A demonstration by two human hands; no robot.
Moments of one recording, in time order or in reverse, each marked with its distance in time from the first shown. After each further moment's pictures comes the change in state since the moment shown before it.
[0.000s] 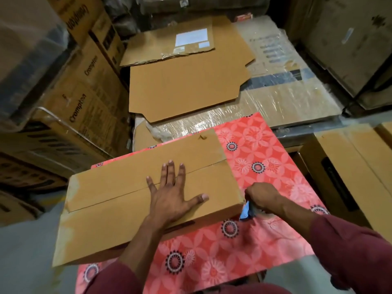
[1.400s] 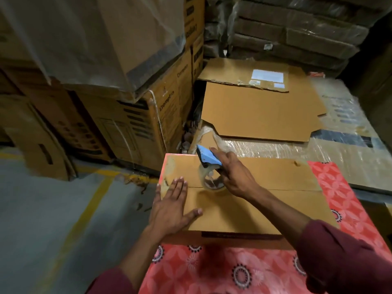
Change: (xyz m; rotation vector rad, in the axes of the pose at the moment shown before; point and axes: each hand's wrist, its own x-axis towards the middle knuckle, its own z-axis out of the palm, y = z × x) left_hand -0.117 -0.295 0.014 -0.048 0.109 -0.109; right_hand 0.039 -0.379 -0.218 0.420 0.521 -0.400
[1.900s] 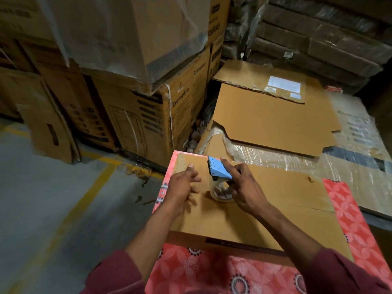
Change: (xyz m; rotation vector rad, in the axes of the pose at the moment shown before) left_hand 0.035 0.018 -0.058 -1.675 0.148 -0.583; right_hand -0.005 0.004 0.020 -0.080 -0.051 0.033
